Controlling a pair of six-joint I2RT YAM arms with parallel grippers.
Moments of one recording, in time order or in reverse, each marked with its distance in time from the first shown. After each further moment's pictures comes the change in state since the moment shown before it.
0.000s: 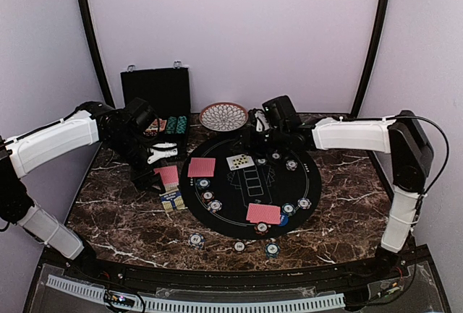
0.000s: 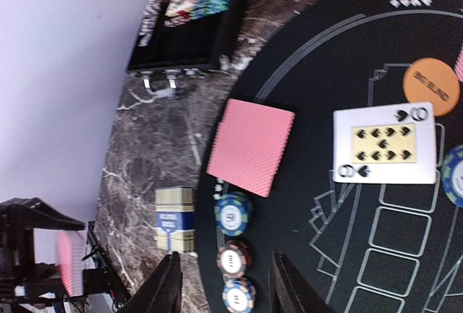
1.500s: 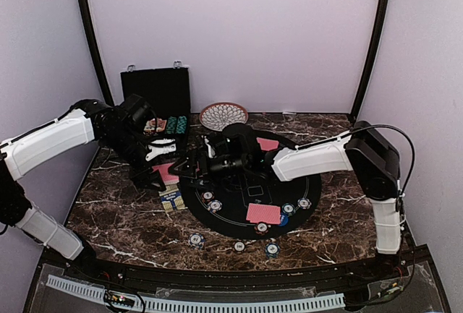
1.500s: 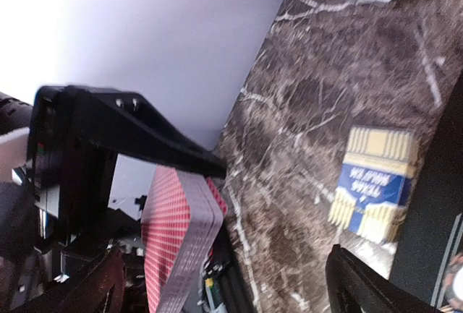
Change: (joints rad) left arm 0.004 -0.022 0.011 -0.009 0.035 -0.002; right arm 0.266 0.203 0.053 0.508 -0.251 0.214
